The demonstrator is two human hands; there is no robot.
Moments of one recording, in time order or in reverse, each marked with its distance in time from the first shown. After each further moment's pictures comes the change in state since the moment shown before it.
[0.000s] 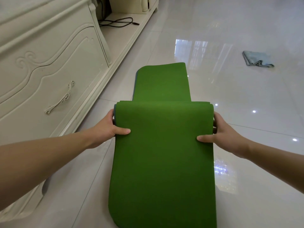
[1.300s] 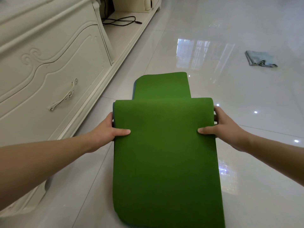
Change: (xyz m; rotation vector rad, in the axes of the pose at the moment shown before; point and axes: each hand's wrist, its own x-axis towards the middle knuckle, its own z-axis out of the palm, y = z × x) left_hand -0.013 -0.014 -0.002 -0.007 0.014 -0.004; right_hand 0.012 -0.010 -0.001 0.045 0.021 -0.004
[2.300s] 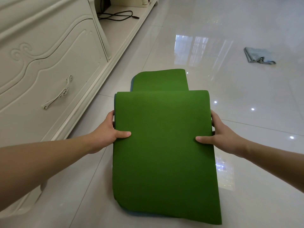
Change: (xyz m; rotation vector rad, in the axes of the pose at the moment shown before) left_hand 0.002 -0.002 0.015 -0.025 0.035 -0.031; right_hand -0.009 0.021 0.005 -0.128 -0.080 -0.024
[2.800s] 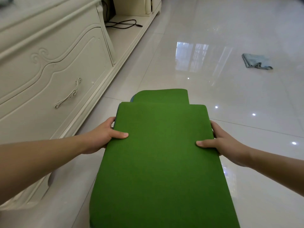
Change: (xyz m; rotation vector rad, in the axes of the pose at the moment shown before) left_hand -0.034 0.009 -0.015 -0.012 -0.089 -0.113; right_hand -0.039 -0.015 0.015 0.145 -0.065 0.114
